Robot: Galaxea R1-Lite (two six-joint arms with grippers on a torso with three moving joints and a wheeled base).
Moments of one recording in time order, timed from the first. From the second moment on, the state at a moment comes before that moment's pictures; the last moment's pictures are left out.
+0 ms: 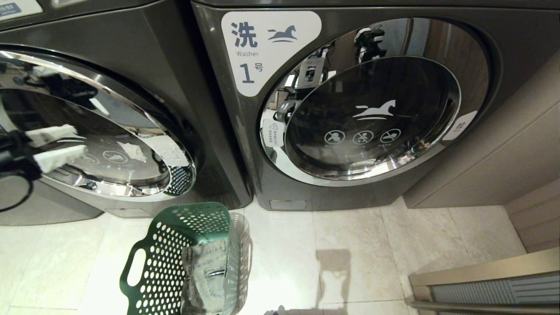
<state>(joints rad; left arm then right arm) 0.65 1.93 -1.10 -1.17 -1.36 -0.05 0.00 0.00 0.00 0.00 0.05 -0.12</state>
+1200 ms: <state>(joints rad) 1.12 0.89 -1.39 -0.37 -1.36 -1.02 0.00 0.00 0.00 0.00 0.05 -0.12</state>
